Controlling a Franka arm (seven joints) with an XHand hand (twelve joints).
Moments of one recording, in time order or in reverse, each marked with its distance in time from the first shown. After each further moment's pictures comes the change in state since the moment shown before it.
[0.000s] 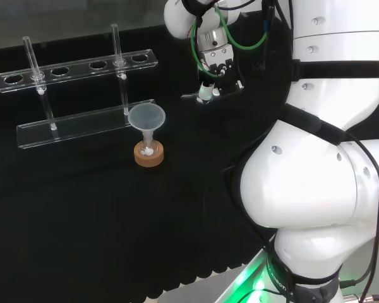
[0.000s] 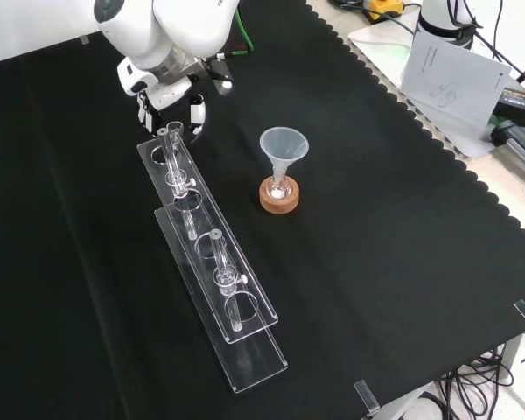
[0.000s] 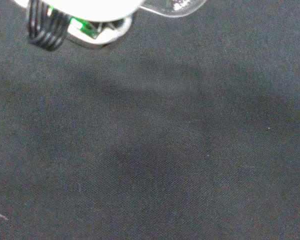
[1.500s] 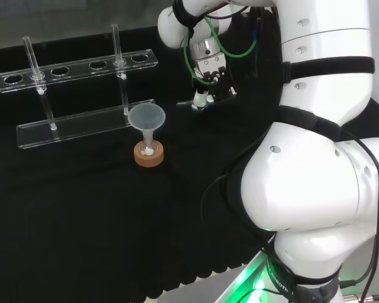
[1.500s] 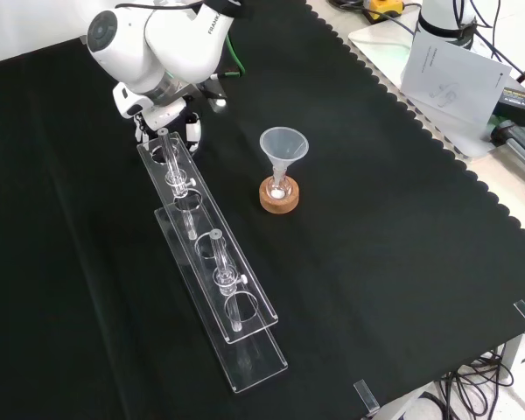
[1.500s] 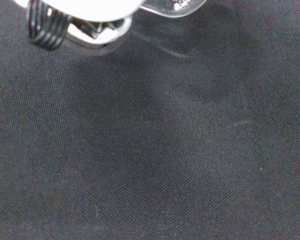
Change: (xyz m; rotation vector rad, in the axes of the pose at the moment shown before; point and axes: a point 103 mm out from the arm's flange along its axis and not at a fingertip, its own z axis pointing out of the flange) arm 0.017 0.029 0.021 0.026 -0.016 -0.021
